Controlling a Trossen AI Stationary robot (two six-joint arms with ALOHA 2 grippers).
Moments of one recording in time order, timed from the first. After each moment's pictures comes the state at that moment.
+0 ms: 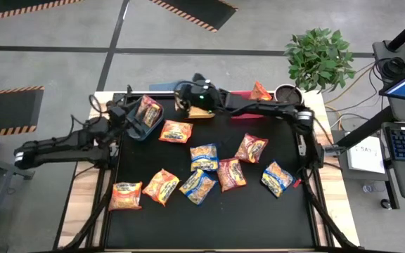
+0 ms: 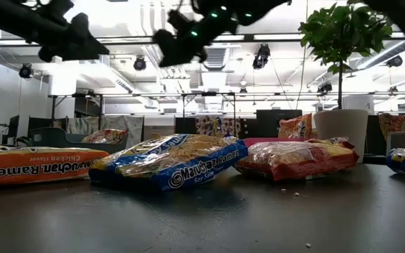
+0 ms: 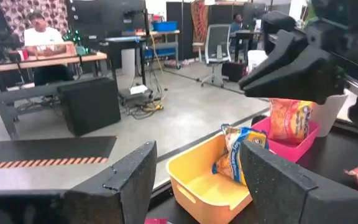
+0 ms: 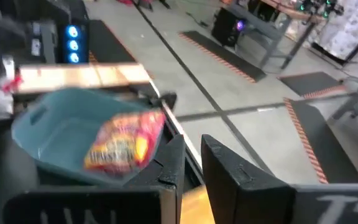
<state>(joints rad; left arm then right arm) 0.19 0.43 0.40 -0.03 -0.71 -0.03 -0.26 2.02 1.78 -0.08 0.26 -0.18</state>
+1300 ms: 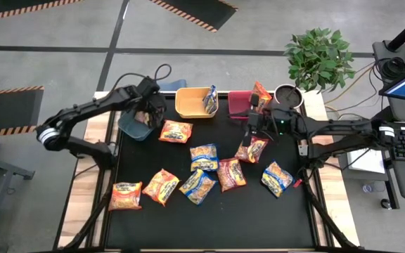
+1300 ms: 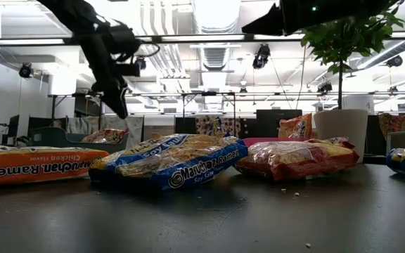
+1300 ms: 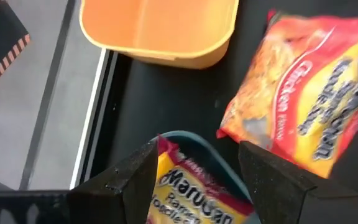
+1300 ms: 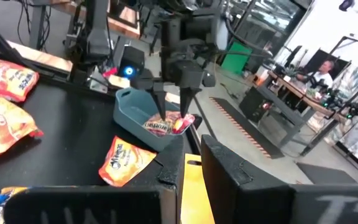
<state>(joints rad) 0.72 1.33 0.97 -0.68 -0.05 0.56 -0.20 1.10 0.74 0.28 0.05 -0.45</state>
